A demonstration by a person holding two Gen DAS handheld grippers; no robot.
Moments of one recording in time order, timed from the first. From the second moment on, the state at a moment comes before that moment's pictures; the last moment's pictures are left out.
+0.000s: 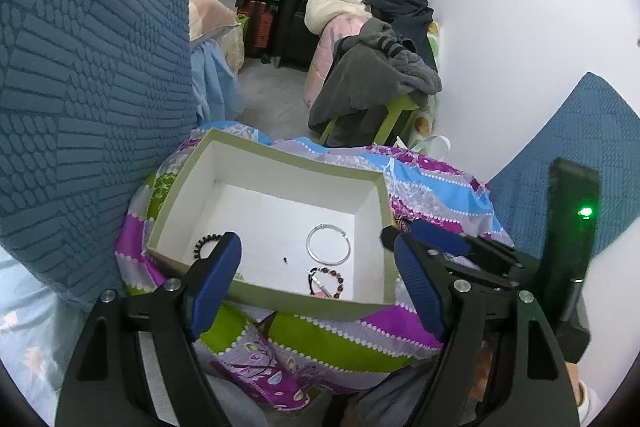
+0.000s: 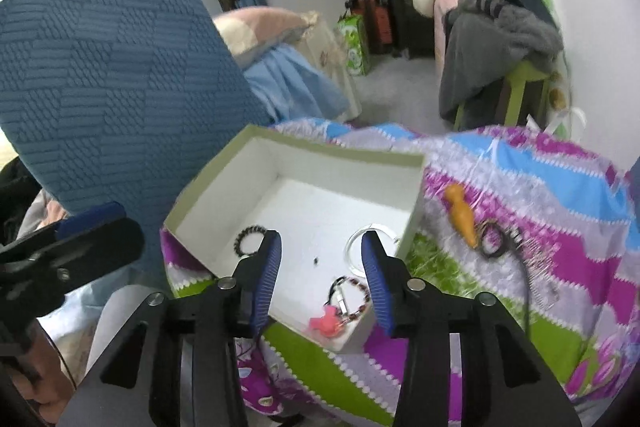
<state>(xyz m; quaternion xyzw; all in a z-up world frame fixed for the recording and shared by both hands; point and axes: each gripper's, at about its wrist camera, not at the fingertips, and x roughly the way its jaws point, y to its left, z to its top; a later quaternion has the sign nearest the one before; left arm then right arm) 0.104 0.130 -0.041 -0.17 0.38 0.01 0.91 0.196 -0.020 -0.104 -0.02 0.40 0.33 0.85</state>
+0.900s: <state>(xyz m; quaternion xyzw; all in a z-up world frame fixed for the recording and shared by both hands) 0.191 -0.012 -0.097 -0.17 0.44 -0.09 0.88 0.209 -0.190 -0.144 -0.03 0.37 0.23 0.90</state>
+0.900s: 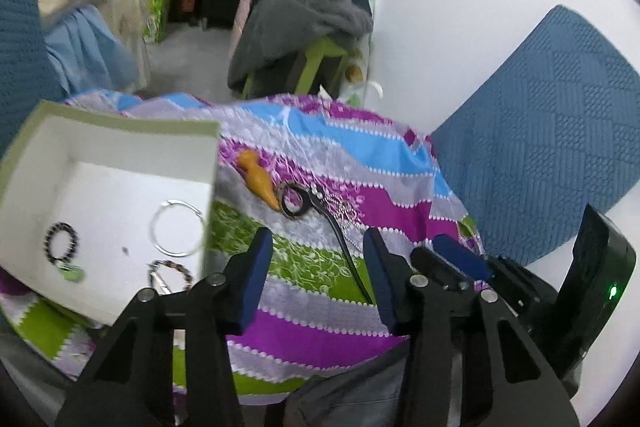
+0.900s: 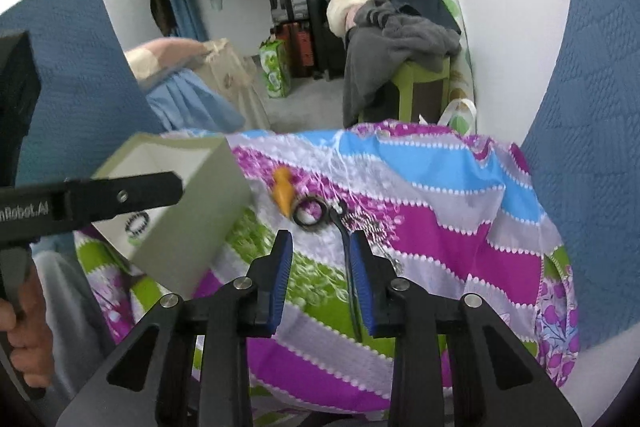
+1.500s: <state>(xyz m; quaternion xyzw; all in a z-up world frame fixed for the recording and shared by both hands) 0.266 -0.036 -0.191 -0.19 0.51 -0.05 0.84 0.283 -0.194 -0.227 0.01 0.43 0.28 0.86</state>
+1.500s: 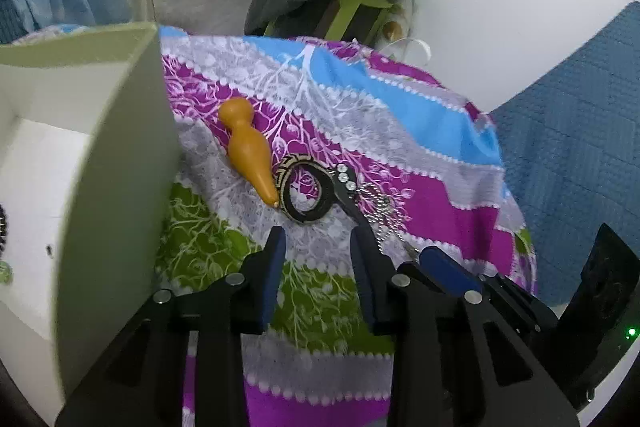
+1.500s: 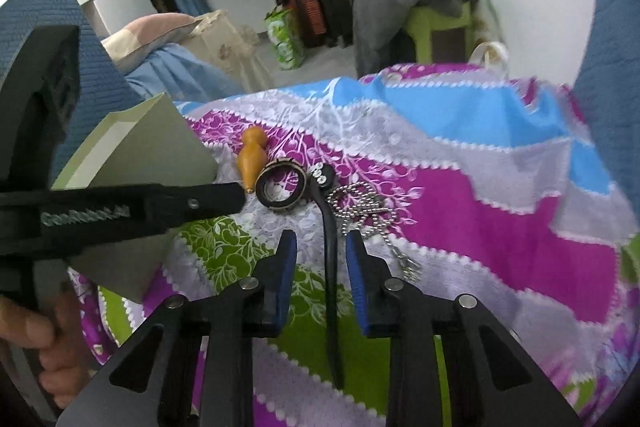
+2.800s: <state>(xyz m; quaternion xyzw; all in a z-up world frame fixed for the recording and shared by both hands) 0.240 -0.037 -0.184 -0.16 0.51 -0.04 0.84 0.261 -0.200 -0.224 0.00 0.46 0.21 0.86</state>
